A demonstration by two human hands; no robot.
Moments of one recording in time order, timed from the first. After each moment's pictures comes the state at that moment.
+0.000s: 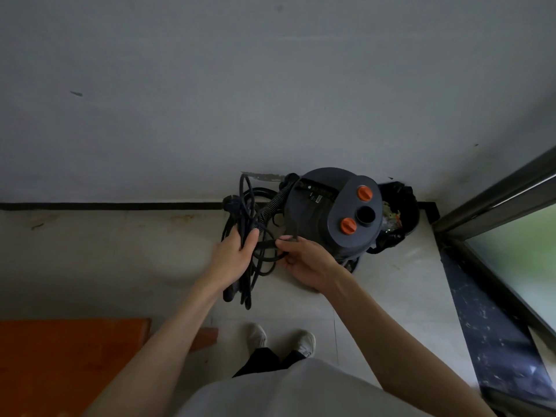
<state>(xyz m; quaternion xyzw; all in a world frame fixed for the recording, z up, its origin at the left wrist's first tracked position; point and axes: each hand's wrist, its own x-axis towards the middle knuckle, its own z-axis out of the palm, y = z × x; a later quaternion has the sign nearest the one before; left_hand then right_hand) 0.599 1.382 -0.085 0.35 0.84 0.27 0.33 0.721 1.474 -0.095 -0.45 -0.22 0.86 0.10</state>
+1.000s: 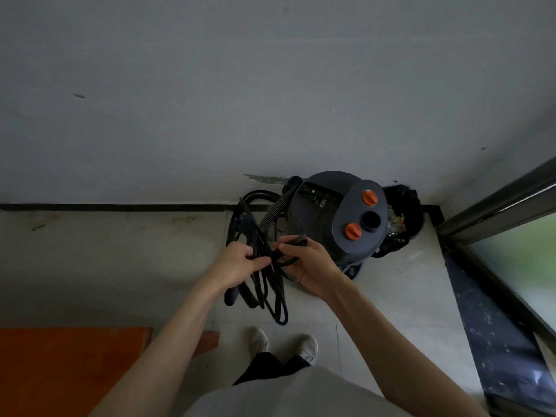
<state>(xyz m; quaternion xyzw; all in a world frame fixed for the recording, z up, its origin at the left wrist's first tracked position) 0.587 1.390 -0.069 0.30 0.81 0.20 0.47 0.715 1.477 -0.096 -0.41 -0.28 0.86 0.13</state>
